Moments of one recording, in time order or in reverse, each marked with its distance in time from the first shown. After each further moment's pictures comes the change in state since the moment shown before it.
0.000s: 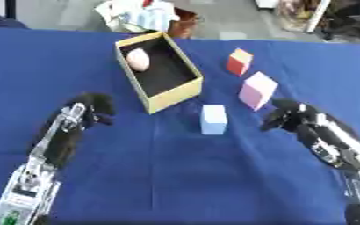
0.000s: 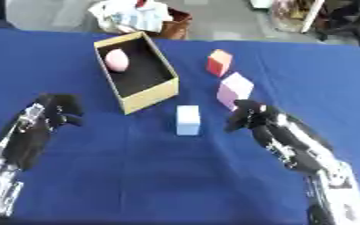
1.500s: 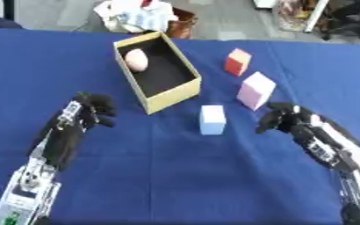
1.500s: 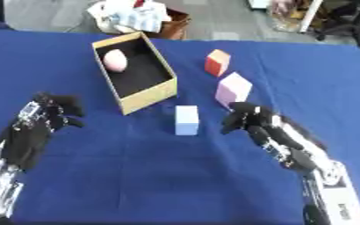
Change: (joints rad) left arm 0.000 0.000 -0.007 0.001 0.008 0.008 -0.009; right arm -0.004 0.000 0.017 0.009 0.005 -0.005 -0.005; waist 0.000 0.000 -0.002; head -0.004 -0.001
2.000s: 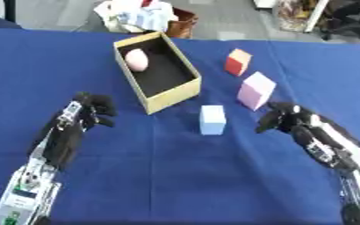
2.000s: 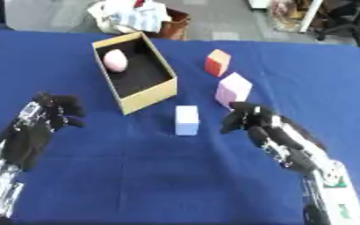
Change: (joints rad) left arm 0.000 0.000 0.000 0.000 0.000 0.000 0.000; right arm -0.002 -0.003 0.000 0.003 0.011 -0.007 -0.007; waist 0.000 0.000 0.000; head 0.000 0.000
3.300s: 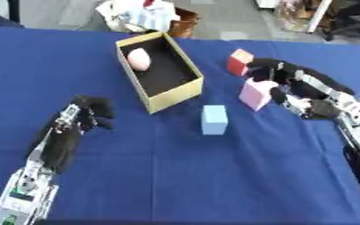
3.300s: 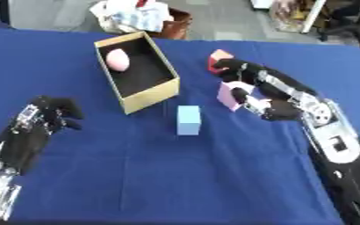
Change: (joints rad) left arm 0.003 0.000 -0.006 0.005 0.001 -0.001 -0.007; right arm -0.406 -0.268 0.204 0.388 0.168 -0.221 -0.221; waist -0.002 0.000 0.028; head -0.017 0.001
